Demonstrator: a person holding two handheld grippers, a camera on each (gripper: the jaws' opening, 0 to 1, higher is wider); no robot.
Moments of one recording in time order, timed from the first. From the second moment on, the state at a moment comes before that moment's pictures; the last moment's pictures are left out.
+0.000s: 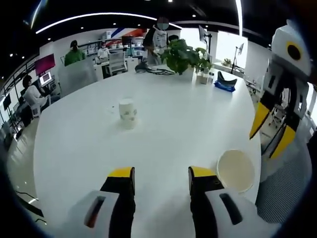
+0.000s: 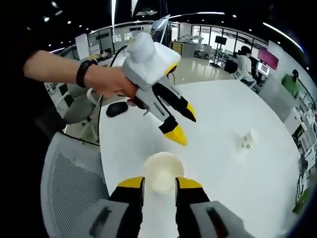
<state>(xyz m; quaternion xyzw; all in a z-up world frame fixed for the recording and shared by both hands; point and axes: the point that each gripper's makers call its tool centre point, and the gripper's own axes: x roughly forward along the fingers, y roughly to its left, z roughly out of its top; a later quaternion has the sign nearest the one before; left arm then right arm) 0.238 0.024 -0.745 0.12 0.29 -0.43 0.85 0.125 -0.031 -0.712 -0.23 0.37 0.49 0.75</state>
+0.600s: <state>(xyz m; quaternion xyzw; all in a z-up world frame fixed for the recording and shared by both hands) 0.269 0.010 -0.745 0.10 0.29 -0.42 0.86 0.138 -0.086 -0.695 -0.10 0.33 0.38 0.86</state>
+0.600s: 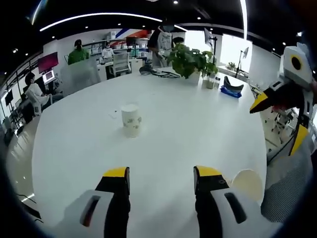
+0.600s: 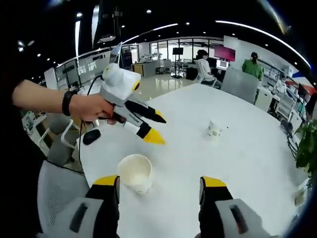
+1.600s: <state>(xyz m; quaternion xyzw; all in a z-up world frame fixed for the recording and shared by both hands) 0.398 -0.052 -0.758 0.04 0.29 -0.36 0.89 0.094 -0.138 -0.720 -0.02 0.35 0.30 0.89</state>
